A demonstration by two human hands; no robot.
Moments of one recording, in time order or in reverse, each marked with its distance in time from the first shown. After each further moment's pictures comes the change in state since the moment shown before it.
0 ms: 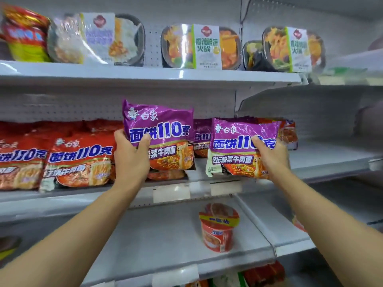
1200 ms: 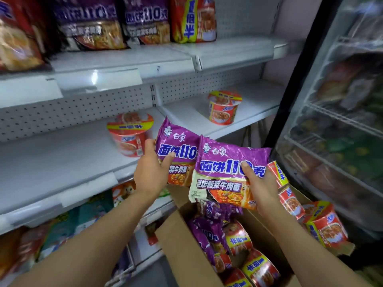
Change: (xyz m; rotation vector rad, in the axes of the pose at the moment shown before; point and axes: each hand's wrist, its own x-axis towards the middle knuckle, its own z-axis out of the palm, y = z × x) left_hand -0.264 -0.127 0.159 0.316 -0.670 -0.182; right_hand -0.207 0.202 -0.214 -0.081 0.230 0.559
